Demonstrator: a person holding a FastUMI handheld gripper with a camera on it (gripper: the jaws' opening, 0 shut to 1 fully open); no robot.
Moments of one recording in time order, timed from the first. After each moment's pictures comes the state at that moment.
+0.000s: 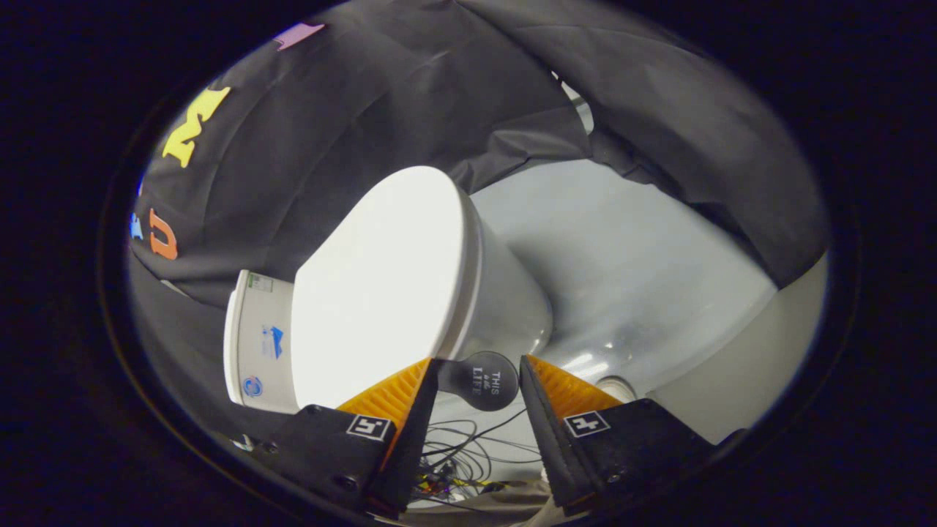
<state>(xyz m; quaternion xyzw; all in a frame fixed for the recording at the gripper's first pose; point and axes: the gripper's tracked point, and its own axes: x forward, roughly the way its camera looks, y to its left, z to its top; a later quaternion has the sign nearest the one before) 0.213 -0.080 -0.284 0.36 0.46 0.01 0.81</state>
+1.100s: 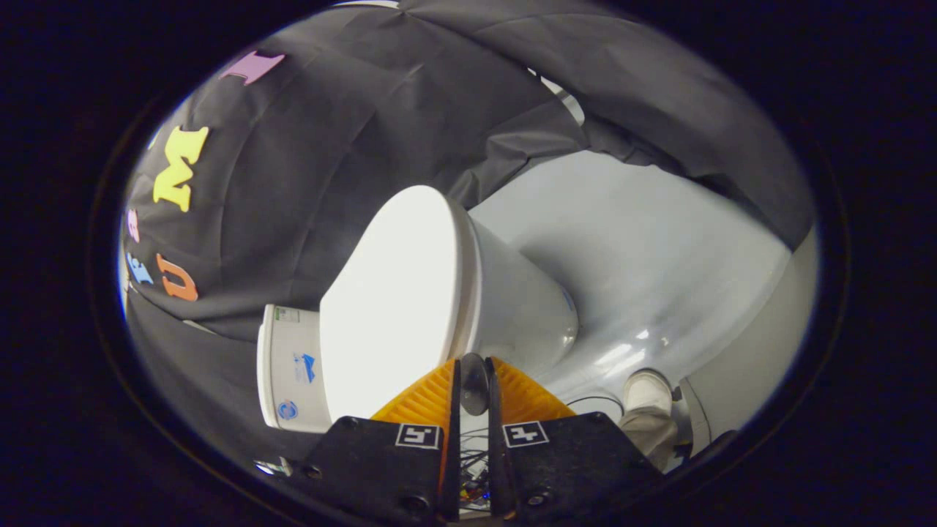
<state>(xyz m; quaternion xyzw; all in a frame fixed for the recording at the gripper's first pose) 0.222 -0.085 -0.261 0.46 0.41 0.02 0.79</state>
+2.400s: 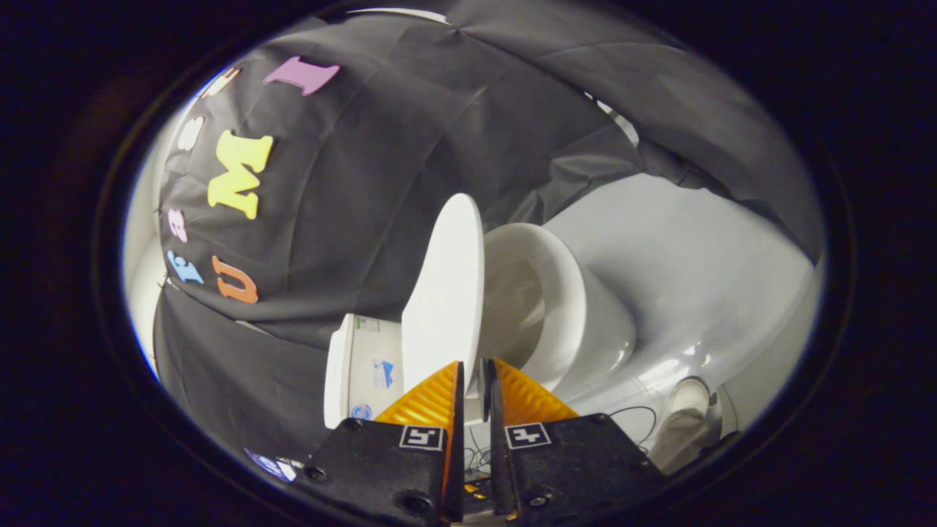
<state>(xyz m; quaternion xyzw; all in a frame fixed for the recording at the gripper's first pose) 0.214 -0.059 -0.154 0.45 0.35 0.09 0.82</state>
